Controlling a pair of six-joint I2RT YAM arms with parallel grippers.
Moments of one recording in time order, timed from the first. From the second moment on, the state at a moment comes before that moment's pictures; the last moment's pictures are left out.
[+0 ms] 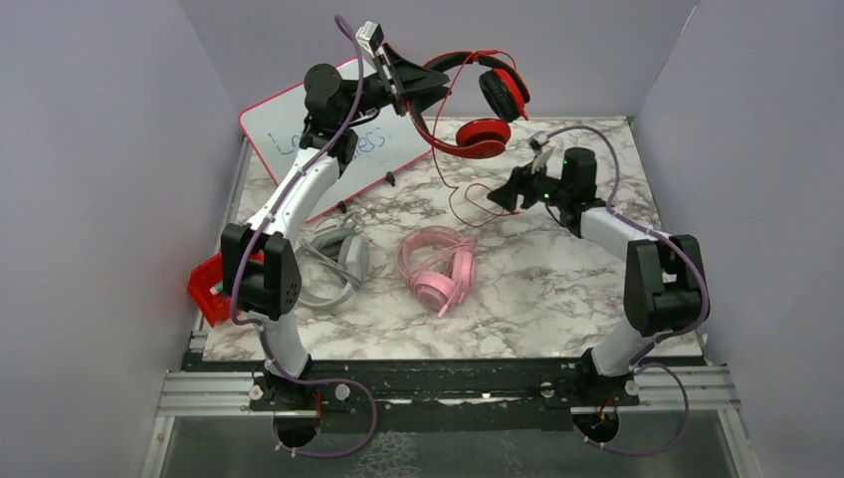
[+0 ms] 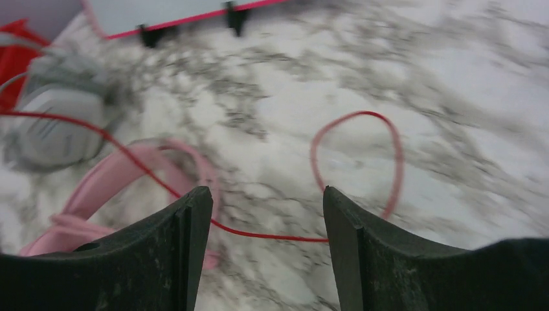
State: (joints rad) left arm -0.30 1.82 1.69 0.57 0.88 -1.64; right arm 0.07 1.65 0.99 0.23 -0.65 0.05
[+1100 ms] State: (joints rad) left arm -0.30 1.82 1.77 0.58 0.86 -1.69; right arm 0.36 1.97 0.88 1.00 -1.11 0.35
